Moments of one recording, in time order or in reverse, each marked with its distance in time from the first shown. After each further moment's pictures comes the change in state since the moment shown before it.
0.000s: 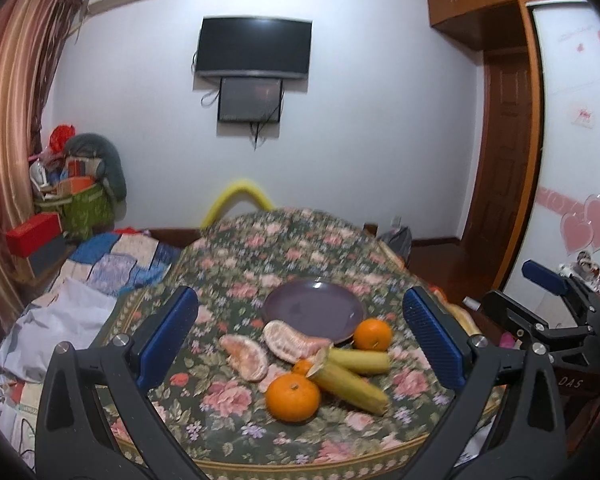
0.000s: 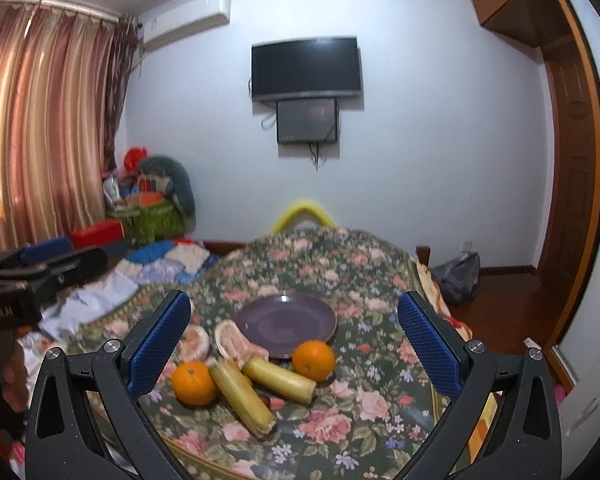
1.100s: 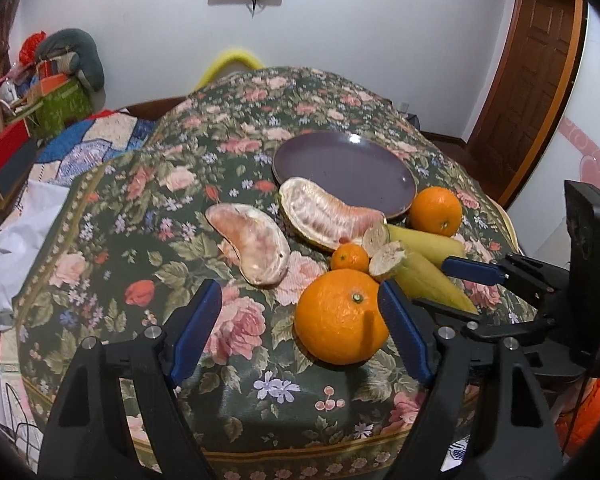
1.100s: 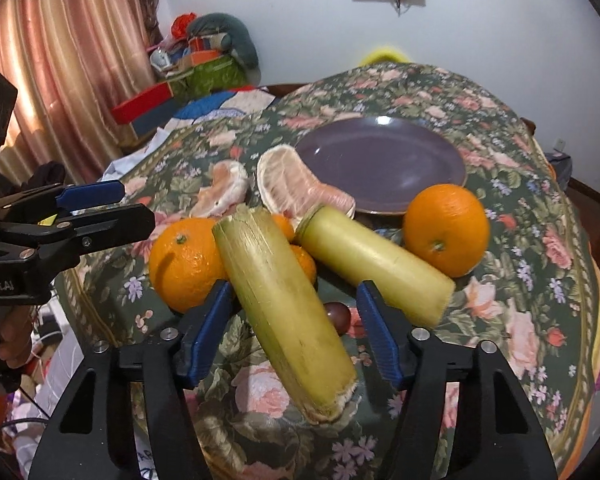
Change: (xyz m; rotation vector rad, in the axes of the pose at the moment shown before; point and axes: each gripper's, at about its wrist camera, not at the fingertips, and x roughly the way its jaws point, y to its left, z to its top) left arm 0.135 0.046 -0.089 -0.040 0.458 -0.053; right arm 0.146 0.031 -0.093 -0.032 0.525 0.311
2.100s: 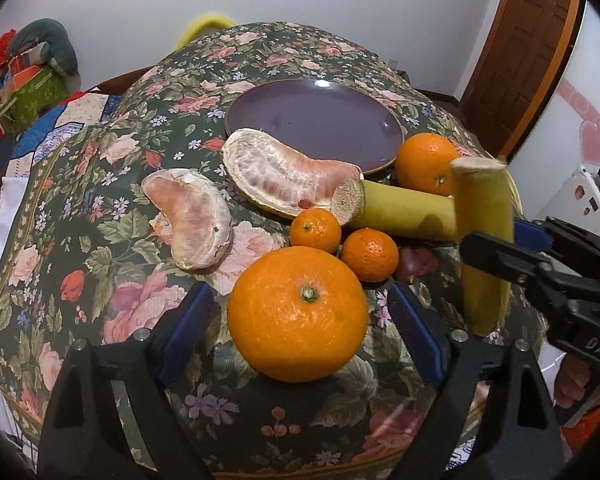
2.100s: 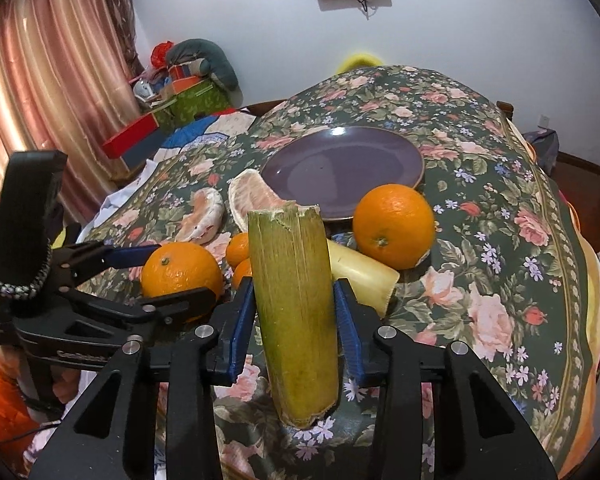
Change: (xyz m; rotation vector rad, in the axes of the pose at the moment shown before) left arm 0.051 -0.034 -0.003 0.055 0.140 -0.023; right arm -0.031 -0.030 -0.002 0.124 -0.065 -0.004
